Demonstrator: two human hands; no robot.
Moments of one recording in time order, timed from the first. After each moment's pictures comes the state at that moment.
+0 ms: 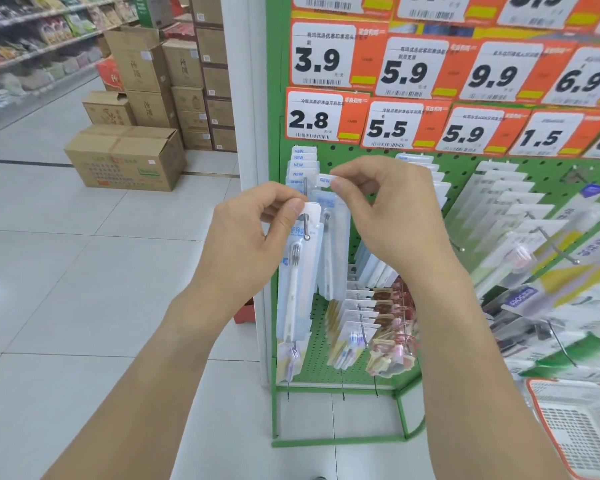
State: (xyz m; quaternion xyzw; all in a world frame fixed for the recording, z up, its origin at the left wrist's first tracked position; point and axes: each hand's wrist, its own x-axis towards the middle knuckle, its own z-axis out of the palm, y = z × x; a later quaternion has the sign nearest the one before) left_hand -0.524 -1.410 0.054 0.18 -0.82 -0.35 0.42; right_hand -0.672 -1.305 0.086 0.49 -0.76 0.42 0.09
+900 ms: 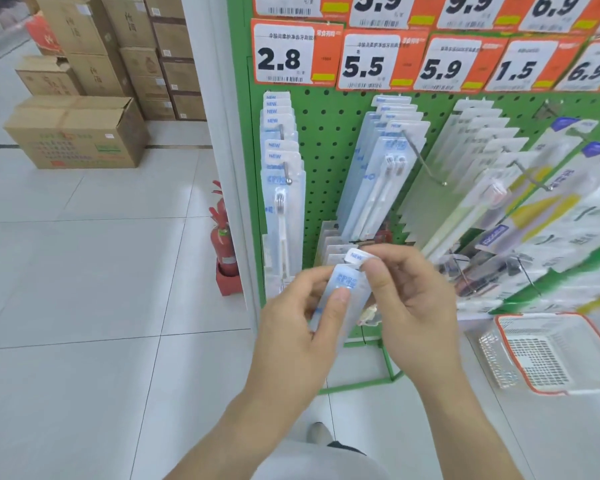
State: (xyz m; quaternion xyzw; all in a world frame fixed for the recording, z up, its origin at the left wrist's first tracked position) left_hand -0.488 -1.292 -0.020 0.23 -0.73 -0.58 0.28; right_hand -0.591 -1.202 -0.011 0.29 -0.69 0.66 -0.06
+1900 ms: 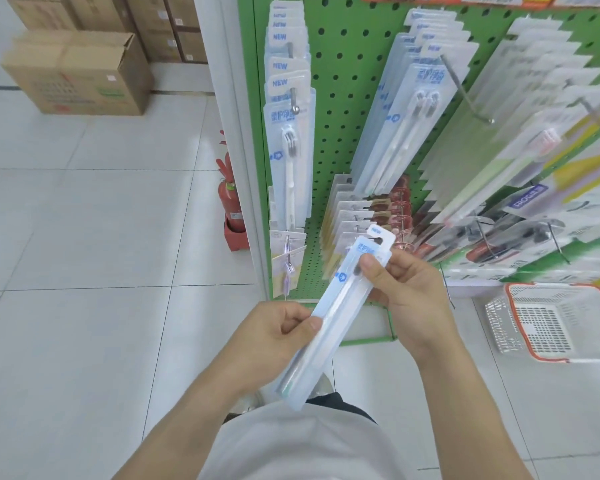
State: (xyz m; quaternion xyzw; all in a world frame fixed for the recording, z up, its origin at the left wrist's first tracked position) left_hand -0.452 -1.313 -0.090 0.31 -0.68 -0.66 -0.02; right_hand -0.616 -1.192 -0.083 0.12 -0.62 0.71 -0.31
